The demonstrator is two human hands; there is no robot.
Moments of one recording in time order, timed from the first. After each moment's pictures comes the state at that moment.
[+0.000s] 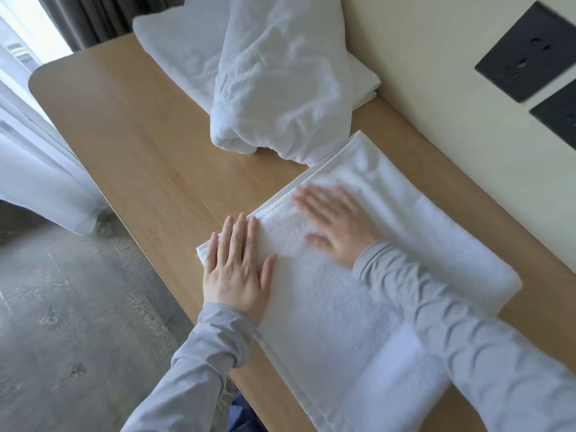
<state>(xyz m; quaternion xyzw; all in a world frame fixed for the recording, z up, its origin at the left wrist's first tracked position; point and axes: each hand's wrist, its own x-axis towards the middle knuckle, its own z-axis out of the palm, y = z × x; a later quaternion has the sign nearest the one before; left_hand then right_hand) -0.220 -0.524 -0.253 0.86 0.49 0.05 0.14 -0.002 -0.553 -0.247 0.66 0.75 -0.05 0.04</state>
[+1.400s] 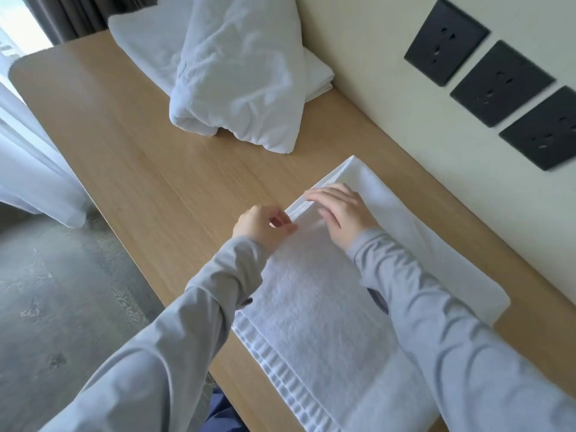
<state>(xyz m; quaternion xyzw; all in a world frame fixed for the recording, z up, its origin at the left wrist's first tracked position) -0.125 -0.552 -0.215 0.72 0.50 0.06 0.48 0.027 -0.632 -0.196 0.74 0.64 -0.12 -0.18</state>
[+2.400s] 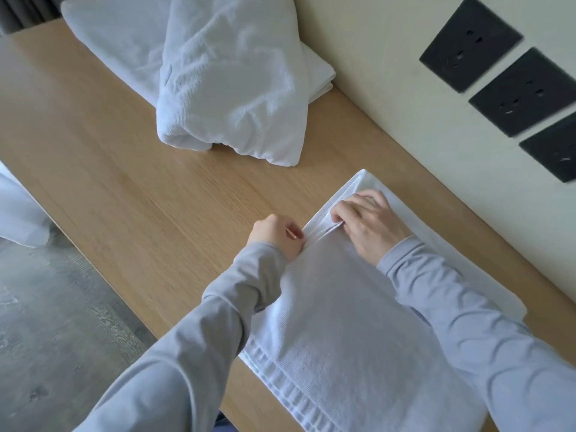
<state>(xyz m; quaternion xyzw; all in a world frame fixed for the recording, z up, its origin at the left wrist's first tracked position) -0.105 -0.510 -0.229 0.72 0.46 -0.07 0.51 0.040 -0.611 -0.198 0.71 0.70 0.04 -0.06</state>
